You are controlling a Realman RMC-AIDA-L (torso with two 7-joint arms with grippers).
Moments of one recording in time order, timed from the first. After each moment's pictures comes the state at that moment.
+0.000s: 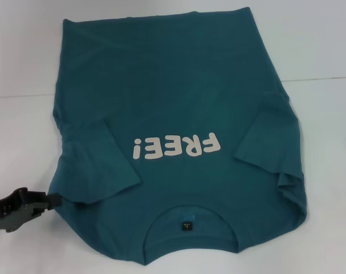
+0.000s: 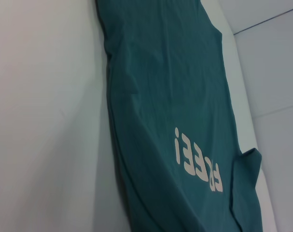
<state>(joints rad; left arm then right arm) -0.48 -2.07 0.36 0.68 2.29 1.51 -2.35 0.55 1.75 -0.52 -0.77 -2.28 -1.75 2.42</state>
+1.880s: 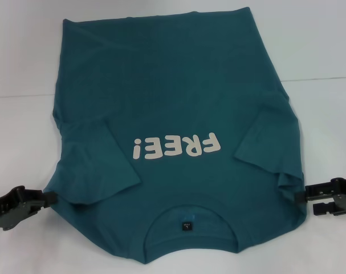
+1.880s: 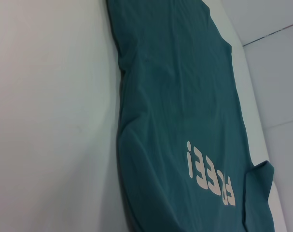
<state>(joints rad) -0.48 -2.07 0.35 0.67 2.29 1.47 -2.35 0.58 1.90 -0.56 -0.61 -2.45 -1.53 2.48</state>
